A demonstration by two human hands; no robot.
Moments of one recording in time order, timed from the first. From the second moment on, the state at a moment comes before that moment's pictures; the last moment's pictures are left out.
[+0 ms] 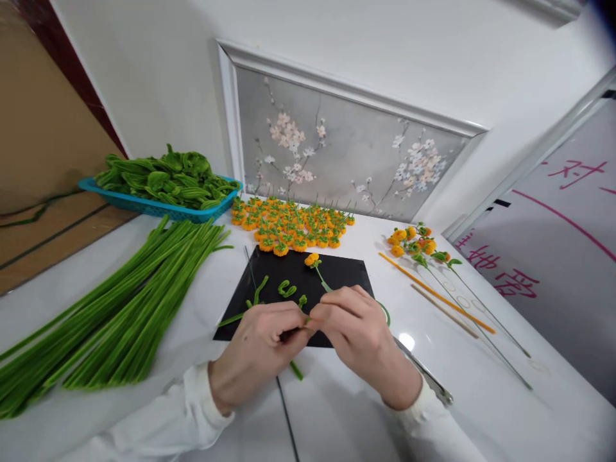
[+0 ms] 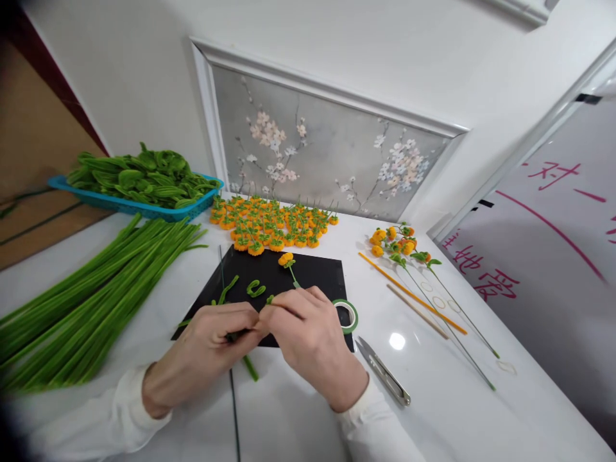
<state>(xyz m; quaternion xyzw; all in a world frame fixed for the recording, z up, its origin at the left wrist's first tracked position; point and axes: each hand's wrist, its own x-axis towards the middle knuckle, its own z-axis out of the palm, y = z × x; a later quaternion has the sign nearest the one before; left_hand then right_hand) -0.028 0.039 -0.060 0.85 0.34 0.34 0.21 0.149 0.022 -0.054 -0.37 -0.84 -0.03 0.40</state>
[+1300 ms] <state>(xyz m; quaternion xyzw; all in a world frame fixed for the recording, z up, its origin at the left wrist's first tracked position) -0.025 0.038 -0.067 0.70 0.46 0.40 0.37 0.142 0.024 -0.065 -0.40 -0.77 0.13 0.47</state>
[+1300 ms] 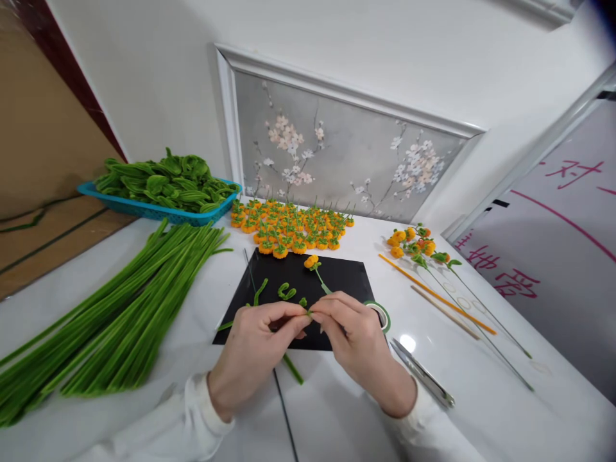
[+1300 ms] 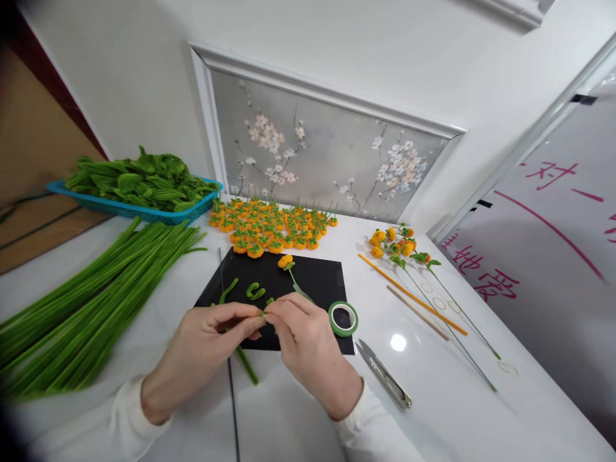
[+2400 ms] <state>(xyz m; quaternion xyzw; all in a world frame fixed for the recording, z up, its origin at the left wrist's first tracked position) -0.032 0.039 -0.053 0.37 0.30 0.24 0.85 0.150 0.024 -0.057 -0.35 -0.77 0.23 0.49</state>
